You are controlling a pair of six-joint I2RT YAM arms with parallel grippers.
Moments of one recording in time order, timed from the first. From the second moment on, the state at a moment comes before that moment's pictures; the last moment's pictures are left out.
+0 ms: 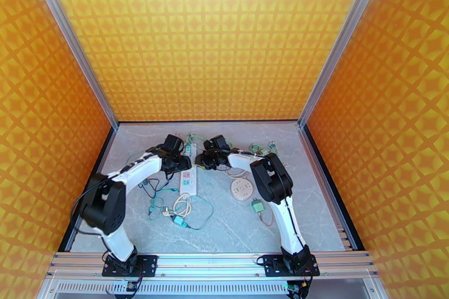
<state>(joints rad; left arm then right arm) -0.41 1.81 1.31 -0.59 0.03 -0.58 0.52 2.30 1.59 -0.12 -0.64 0.78</state>
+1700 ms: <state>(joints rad) -0.45 1.95 1.61 -0.84 -0.13 -0.52 0.52 2.30 1.59 -0.15 -0.63 0.74</state>
